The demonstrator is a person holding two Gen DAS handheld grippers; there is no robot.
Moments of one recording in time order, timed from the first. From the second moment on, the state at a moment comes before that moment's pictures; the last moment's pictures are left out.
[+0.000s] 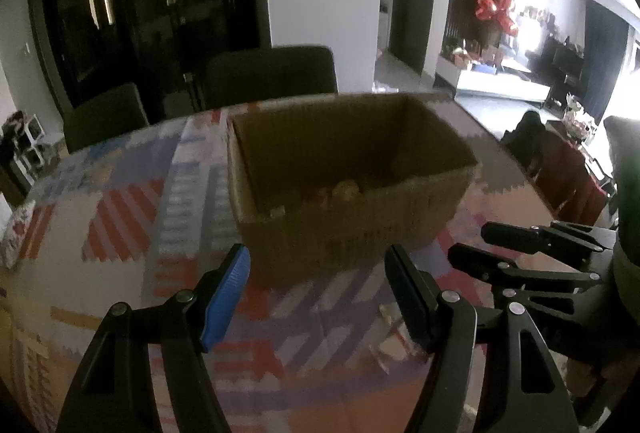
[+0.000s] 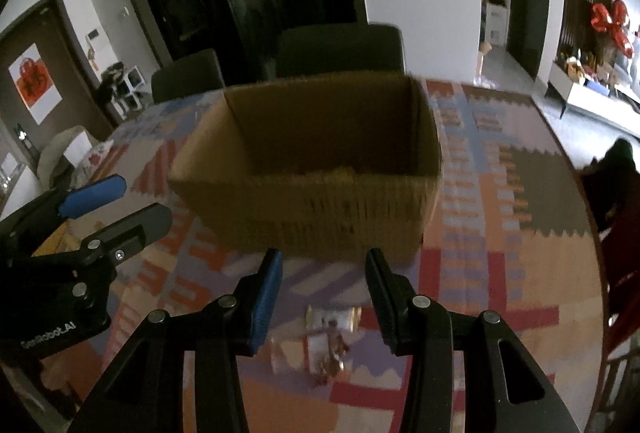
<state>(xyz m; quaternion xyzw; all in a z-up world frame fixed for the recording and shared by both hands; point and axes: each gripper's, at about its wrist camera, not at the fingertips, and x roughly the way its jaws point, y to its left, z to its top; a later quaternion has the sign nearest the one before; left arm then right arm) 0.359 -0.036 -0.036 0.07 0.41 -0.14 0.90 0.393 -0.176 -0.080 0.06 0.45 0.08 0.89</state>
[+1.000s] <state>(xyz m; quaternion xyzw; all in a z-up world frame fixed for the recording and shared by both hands) 0.334 -0.046 -0.136 0.11 0.50 -0.18 0.84 0.376 -0.173 -0.197 0.07 0.57 0.07 0.81</state>
